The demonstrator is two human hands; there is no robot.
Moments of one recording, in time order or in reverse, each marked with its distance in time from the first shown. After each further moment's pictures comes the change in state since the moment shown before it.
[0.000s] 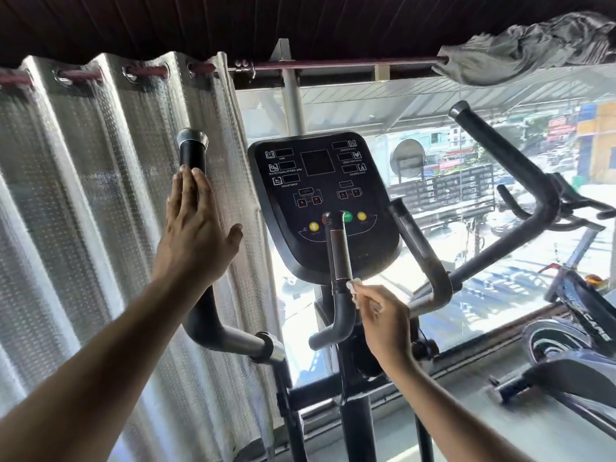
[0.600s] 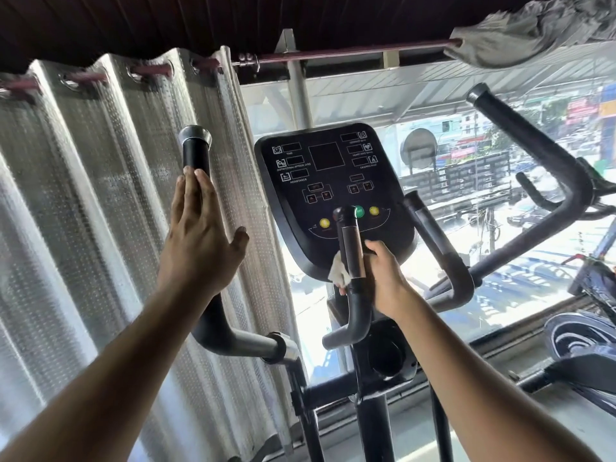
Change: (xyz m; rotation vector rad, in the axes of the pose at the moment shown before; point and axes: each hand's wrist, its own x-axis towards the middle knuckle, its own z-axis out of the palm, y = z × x) left_hand -0.006 0.000 -0.002 0.009 0.003 -0.006; right_hand 0.089 -0.007 0.029 1.017 -0.623 0.704
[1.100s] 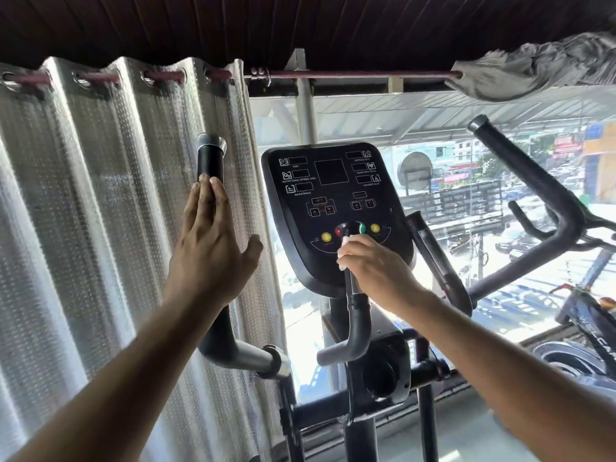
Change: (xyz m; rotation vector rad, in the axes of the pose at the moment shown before) left_hand -0.007 0.003 -0.002 -0.040 0.018 -0.018; right_hand -0.001 -0.038 0.010 -2.002 0.063 -1.004
